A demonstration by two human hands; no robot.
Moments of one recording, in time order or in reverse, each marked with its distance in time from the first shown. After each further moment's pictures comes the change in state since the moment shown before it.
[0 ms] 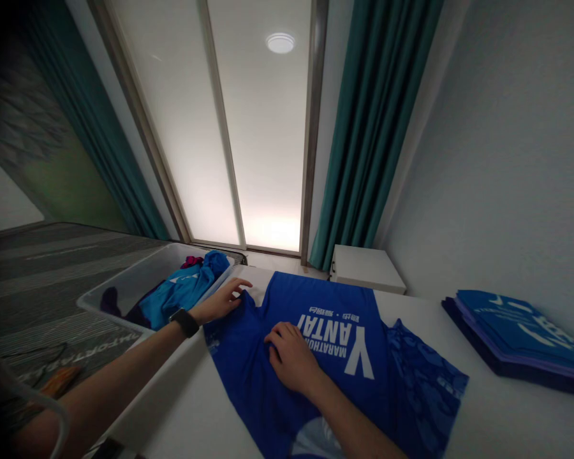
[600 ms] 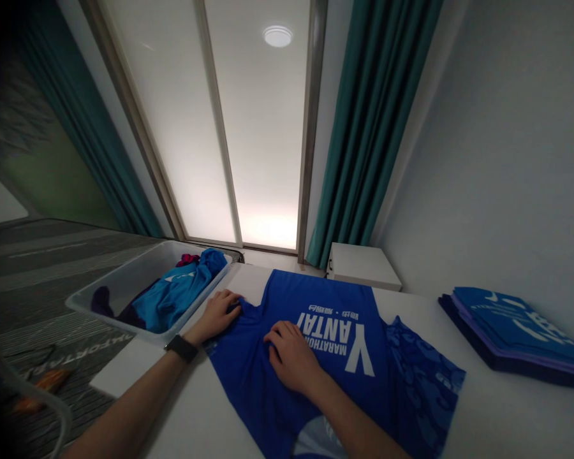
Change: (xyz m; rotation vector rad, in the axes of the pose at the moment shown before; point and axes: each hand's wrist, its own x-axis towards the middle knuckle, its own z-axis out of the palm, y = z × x) left_hand -0.026 -0.021 0.034 0.423 0.200 -0.153; right_hand 0.000 0.000 0.001 -0.014 -0.014 -0.008
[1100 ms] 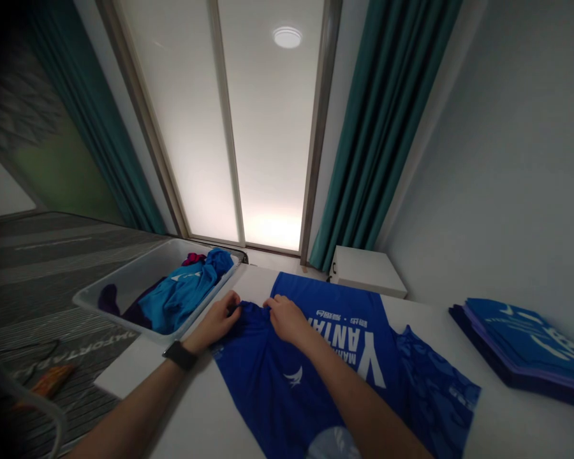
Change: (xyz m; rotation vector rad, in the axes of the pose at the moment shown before) left_hand -0.012 0.014 -0.022 -0.406 0.076 0.049; right_hand 0.084 0.019 -0.003 -0.133 -0.149 0.045
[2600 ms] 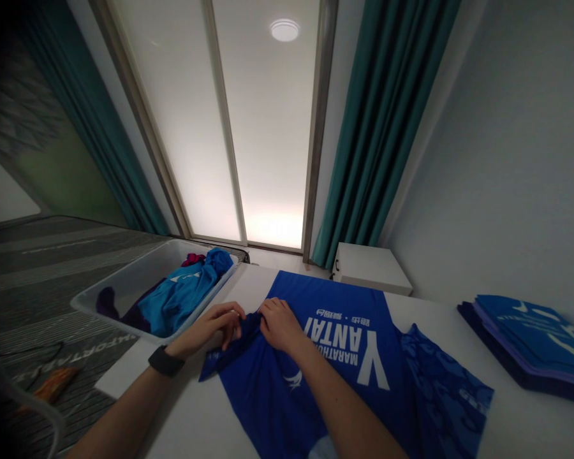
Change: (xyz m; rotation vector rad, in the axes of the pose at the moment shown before) left_hand -0.009 0.023 -0.022 -0.641 -0.451 -0.266; right_hand 0.005 -0.002 0.032 0.045 0.155 -0.134
